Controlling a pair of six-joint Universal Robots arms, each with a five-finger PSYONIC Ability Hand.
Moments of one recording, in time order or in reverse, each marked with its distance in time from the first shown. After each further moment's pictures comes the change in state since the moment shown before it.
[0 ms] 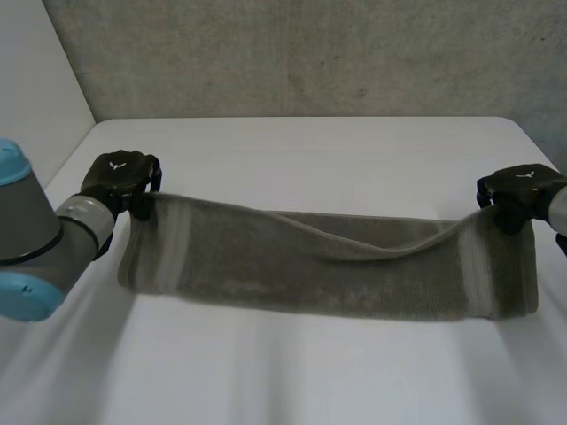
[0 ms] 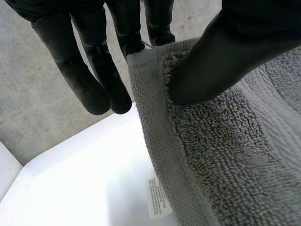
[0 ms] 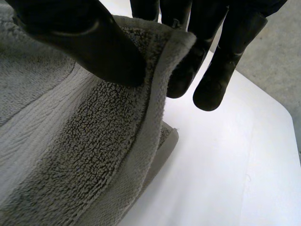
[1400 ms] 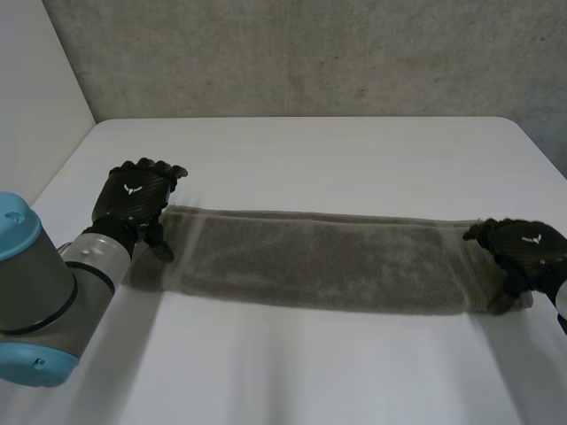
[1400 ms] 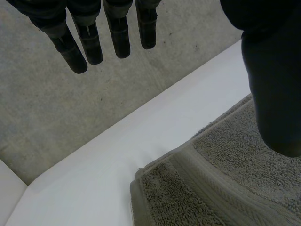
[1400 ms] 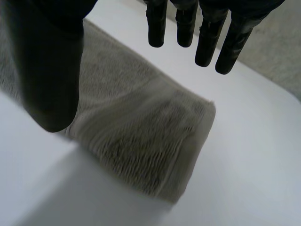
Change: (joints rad) left arm -0.106 0.195 -0.325 0.202 -0.075 0.058; right arm -0.117 -0.336 0.679 -0.377 -0.125 0.046; left_hand -1.150 -1.227 -1.260 -1.219 -1.227; right_hand -1.082 -1.063 -1.099 -1.084 -1.074
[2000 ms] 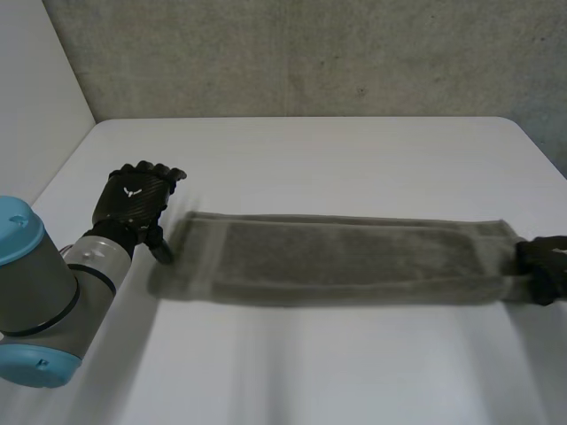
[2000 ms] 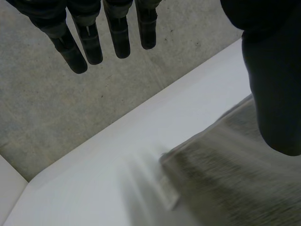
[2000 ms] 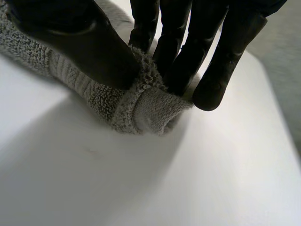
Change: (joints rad) left arm 0.004 -0.017 -0.002 0.015 -0.004 -0.001; right arm -0.110 0.162 -0.018 -0.162 0.097 -0.086; left_hand 0.000 0.000 0.000 0.000 0.000; right_hand 1.063 1.059 1.044 1.084 1.045
